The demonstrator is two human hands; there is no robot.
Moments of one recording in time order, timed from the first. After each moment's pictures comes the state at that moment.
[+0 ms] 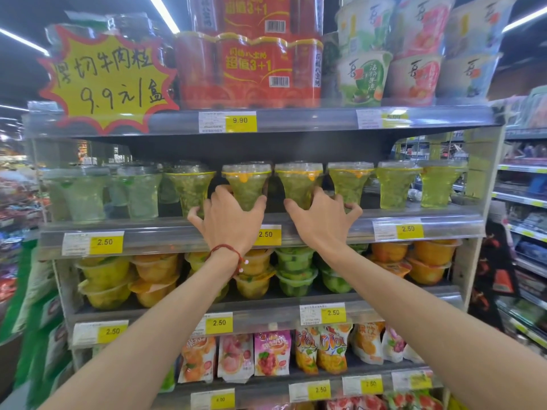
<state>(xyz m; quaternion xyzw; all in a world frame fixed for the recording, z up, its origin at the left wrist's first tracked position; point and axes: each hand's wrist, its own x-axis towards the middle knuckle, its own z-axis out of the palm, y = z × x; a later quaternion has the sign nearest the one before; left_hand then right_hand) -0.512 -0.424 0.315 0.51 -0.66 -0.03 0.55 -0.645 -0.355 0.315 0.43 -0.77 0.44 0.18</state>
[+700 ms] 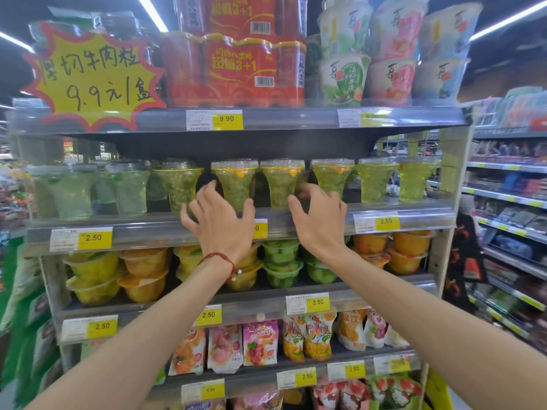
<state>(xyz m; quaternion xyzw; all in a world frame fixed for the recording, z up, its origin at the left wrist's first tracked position) -0.513 -0.402 0.295 0.47 -0.66 0.00 0.58 -0.656 -0.329 0.302 0.48 -0.69 0.51 0.19</state>
